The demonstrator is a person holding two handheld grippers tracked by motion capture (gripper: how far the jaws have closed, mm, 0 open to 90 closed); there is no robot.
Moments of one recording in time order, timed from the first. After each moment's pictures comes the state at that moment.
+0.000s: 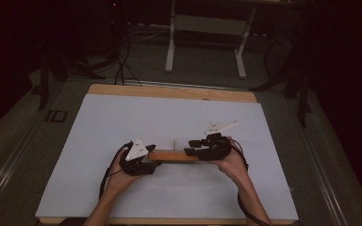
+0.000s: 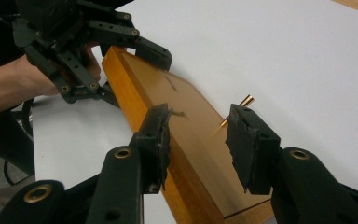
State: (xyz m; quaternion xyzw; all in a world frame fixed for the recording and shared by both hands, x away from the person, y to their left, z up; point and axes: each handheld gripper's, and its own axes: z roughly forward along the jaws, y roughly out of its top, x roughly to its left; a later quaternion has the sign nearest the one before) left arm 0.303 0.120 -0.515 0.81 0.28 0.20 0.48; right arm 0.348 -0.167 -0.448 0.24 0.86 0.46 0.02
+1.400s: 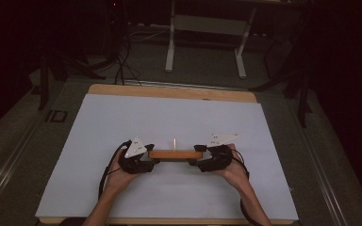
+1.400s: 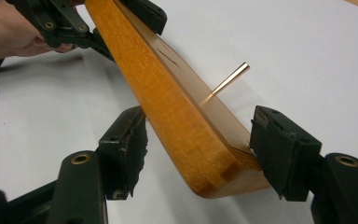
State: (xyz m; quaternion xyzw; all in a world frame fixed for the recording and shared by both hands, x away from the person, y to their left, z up) left arm 0.309 0.125 -0.519 0.81 0.30 0.19 0.47; right arm 0.339 -0.180 -0.484 0.21 0.86 0.46 0.07
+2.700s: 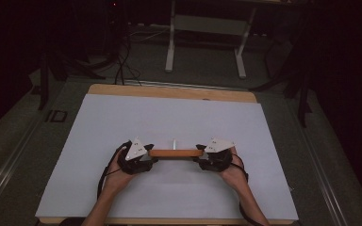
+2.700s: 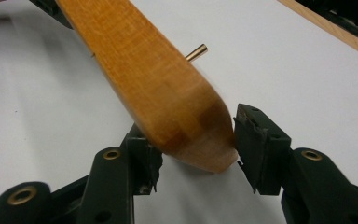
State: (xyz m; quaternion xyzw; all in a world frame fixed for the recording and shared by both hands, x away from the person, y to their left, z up) left arm 0.307 0.126 -0.519 0.81 0.28 0.23 0.46; right arm 0.338 -0.181 -0.506 0.20 0.86 0.43 0.18
